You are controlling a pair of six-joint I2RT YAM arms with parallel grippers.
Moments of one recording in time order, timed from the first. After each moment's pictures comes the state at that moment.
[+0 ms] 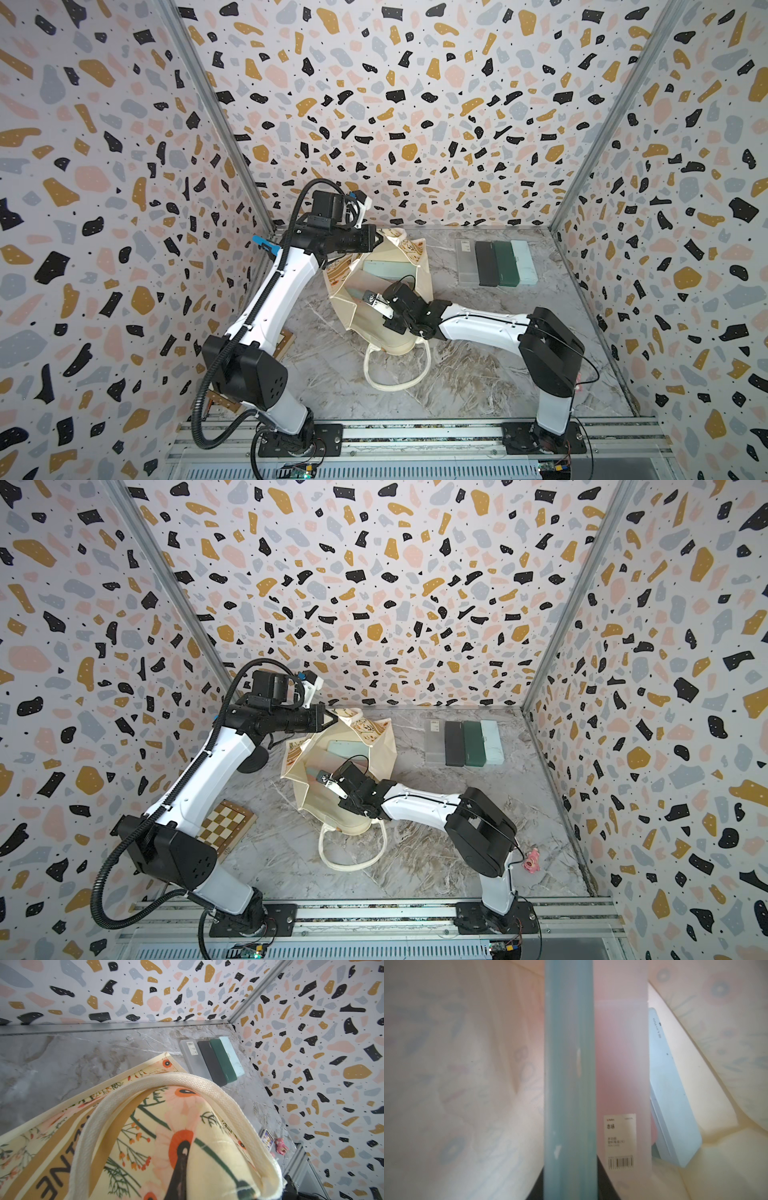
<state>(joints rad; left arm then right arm) -0.28 1.60 1.70 -0.76 0.47 -0.24 1.01 1.84 1.30 -0.22 0.22 -0.35</state>
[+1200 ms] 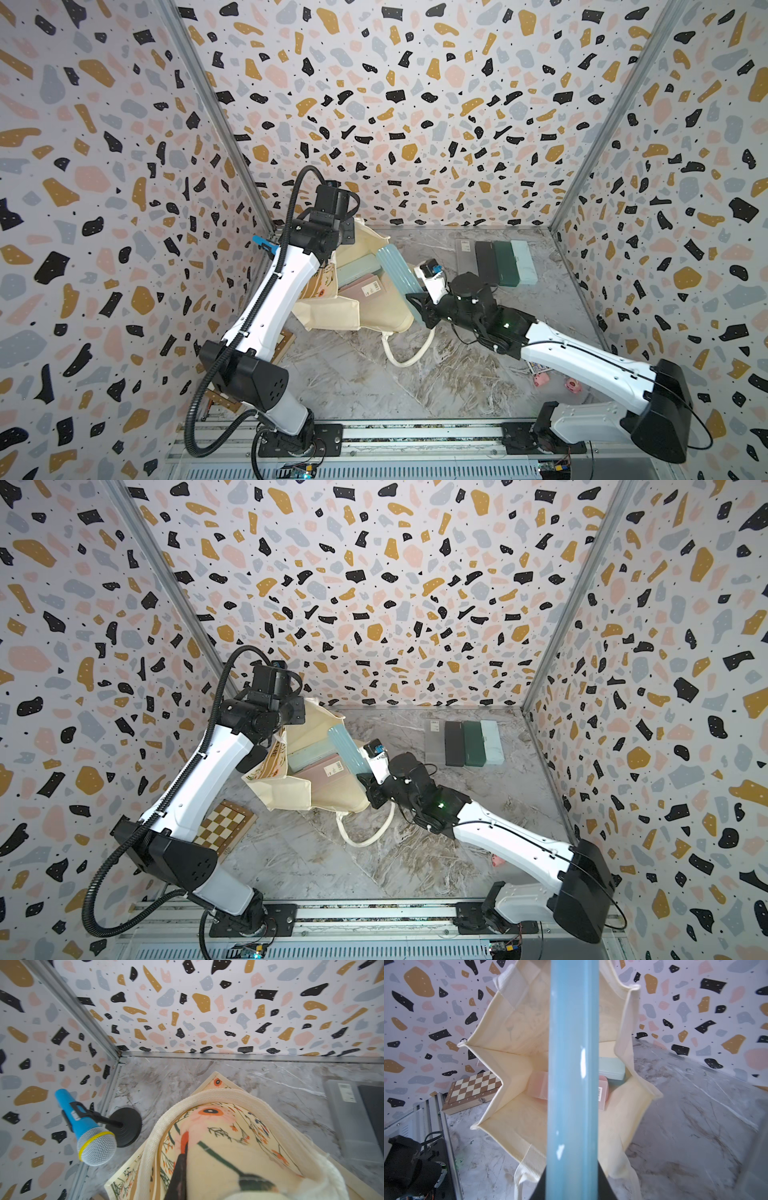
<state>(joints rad) -0.33 1.60 1.82 -0.91 -0.41 -0.23 0.91 1.23 0.98 -0.11 0.01 0.17</state>
